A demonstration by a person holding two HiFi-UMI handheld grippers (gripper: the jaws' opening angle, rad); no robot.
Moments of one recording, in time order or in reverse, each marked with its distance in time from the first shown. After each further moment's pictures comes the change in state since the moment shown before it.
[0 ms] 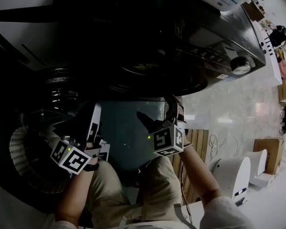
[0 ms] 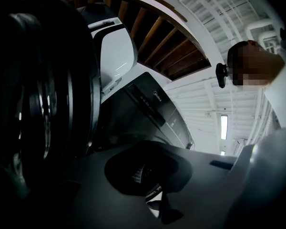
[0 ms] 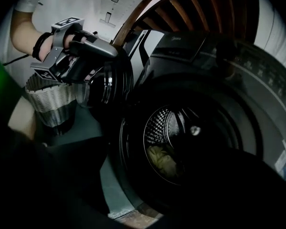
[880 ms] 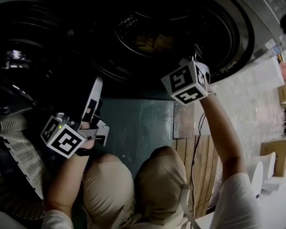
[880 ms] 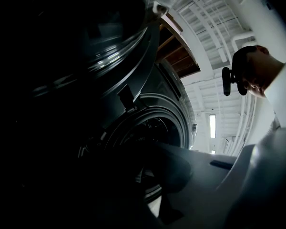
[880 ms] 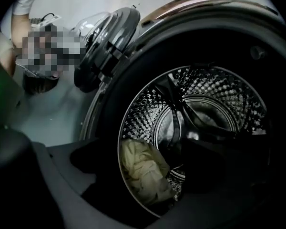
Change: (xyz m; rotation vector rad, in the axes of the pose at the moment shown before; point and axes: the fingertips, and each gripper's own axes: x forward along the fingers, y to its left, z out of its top) left arm 0.016 0.127 -0.137 0.026 -0.092 -0.171; right arm 0.152 -0.056 -0.077 -0.274 -0.060 -0.132
